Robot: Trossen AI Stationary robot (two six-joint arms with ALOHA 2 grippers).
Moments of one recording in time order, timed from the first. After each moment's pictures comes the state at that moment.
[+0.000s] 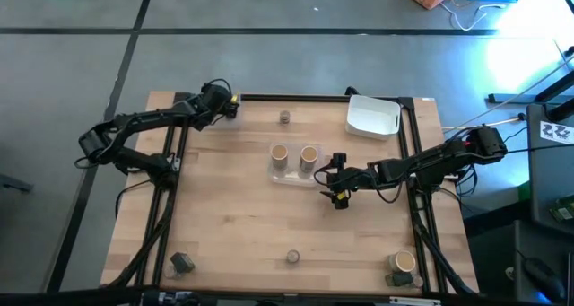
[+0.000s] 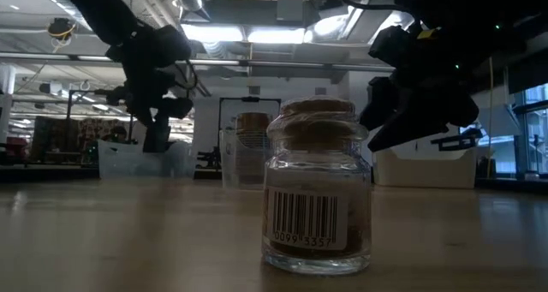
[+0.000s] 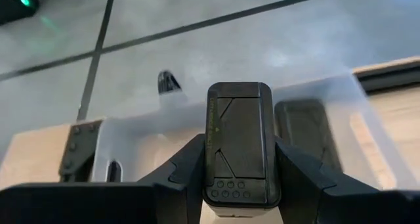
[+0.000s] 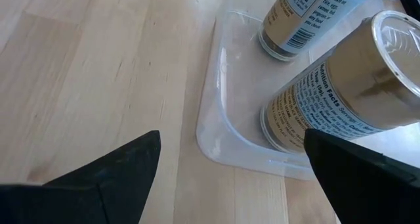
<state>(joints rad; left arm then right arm) 0.72 1.31 0.71 -0.29 -0.69 -0.42 0.18 1.41 0.59 0.06 0.27 -0.12</state>
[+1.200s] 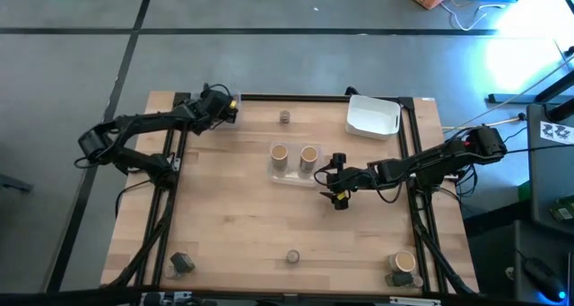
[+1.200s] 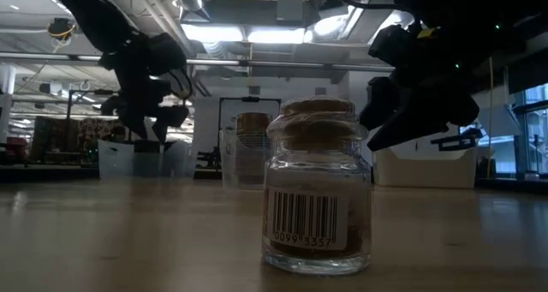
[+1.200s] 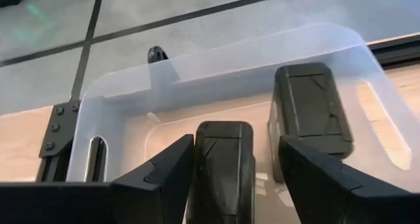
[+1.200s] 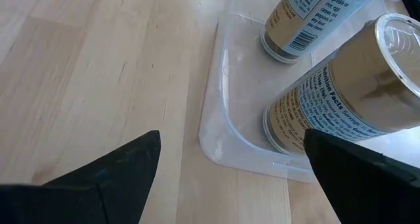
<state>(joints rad) 0.72 1.30 0.64 -0.25 -0.65 -0.44 0.18 1.41 0.59 0.07 0.27 -0.12</state>
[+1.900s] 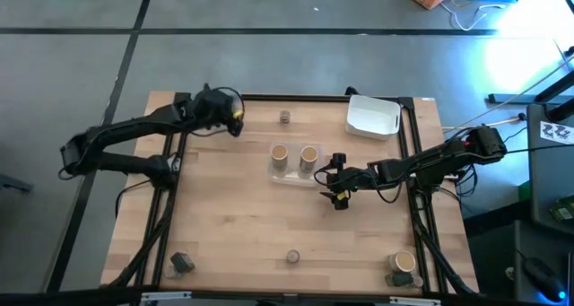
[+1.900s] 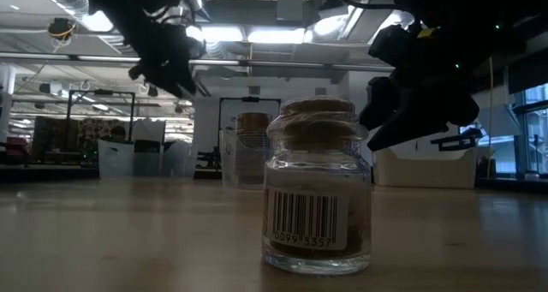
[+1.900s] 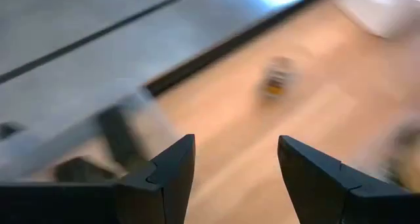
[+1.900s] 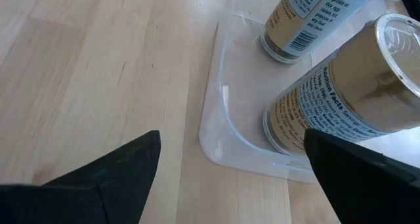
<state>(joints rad) 0.49 1.07 0.81 -0.46 -0.29 -0.28 0.18 1.41 0.59 0.07 0.27 -0.12</state>
